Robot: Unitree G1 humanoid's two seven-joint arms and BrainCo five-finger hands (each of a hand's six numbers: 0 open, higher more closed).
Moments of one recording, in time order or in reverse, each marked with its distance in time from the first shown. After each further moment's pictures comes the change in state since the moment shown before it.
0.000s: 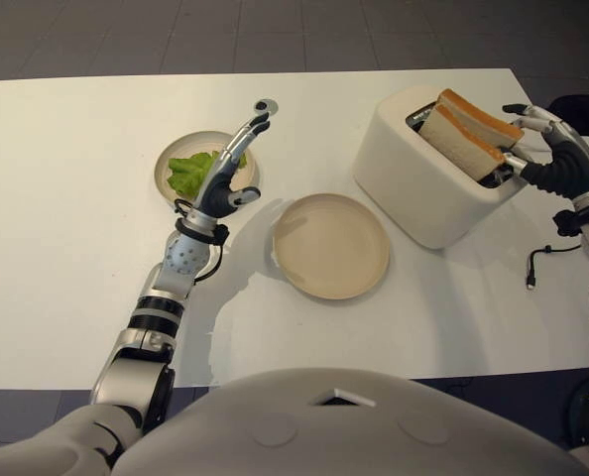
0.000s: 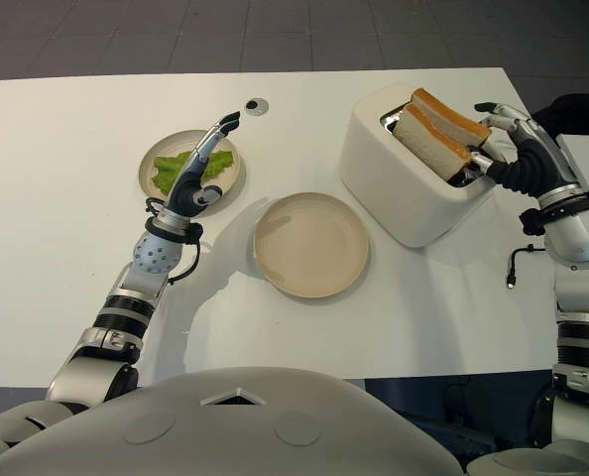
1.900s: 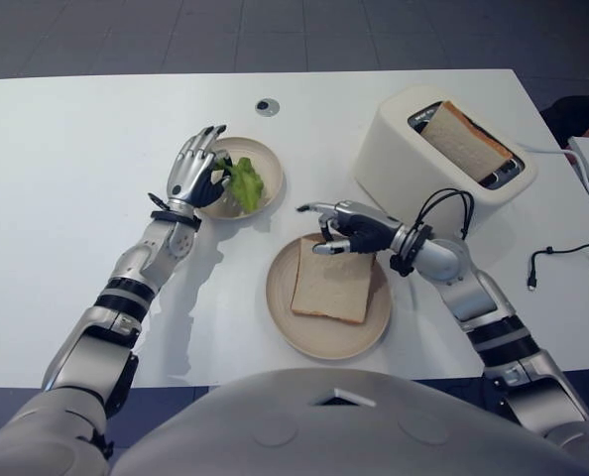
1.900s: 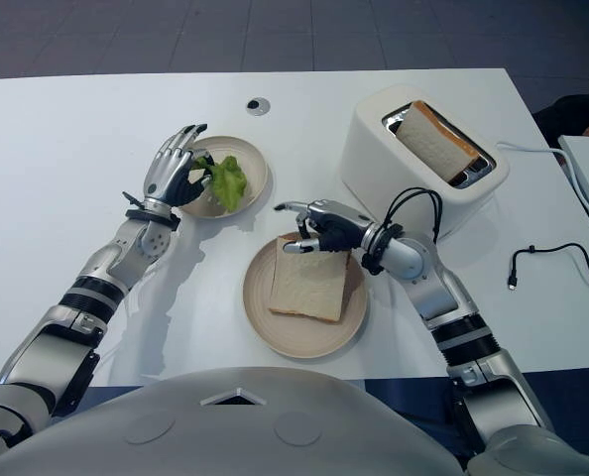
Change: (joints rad) left arm -0.103 0.237 -0.215 0.064 0.382 0.520 0.414; right arm -0.044 0.271 0.594 -0.140 -0.135 -0.013 0.241
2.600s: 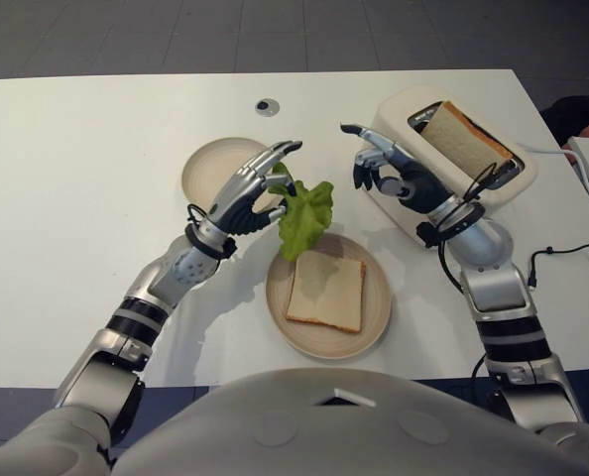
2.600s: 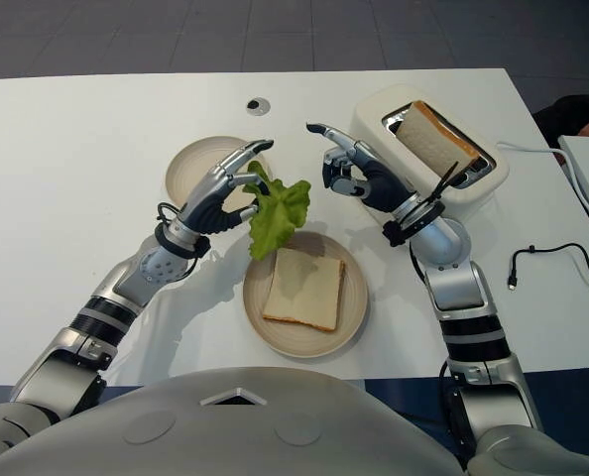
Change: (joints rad) left arm 0.148 -0.049 -0.060 -0.230 -0.239 -0.492 -0.260; right arm 0.001 0.057 -0.221 -0.152 0.227 0.061 -0.092
